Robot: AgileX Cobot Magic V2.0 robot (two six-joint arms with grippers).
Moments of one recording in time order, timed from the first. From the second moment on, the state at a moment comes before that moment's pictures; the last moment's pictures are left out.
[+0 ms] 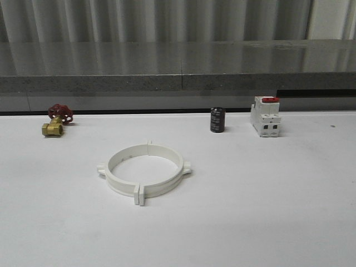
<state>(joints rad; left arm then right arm) -0.22 0.42 -0.47 0.17 0.54 -0.21 0.04 -0.01 0.03 -0.03 0.09 0.09</state>
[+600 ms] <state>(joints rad) -0.22 0.42 -0.47 0.17 0.54 -0.21 0.04 -0.01 0.03 -0.04 0.11 0.09</state>
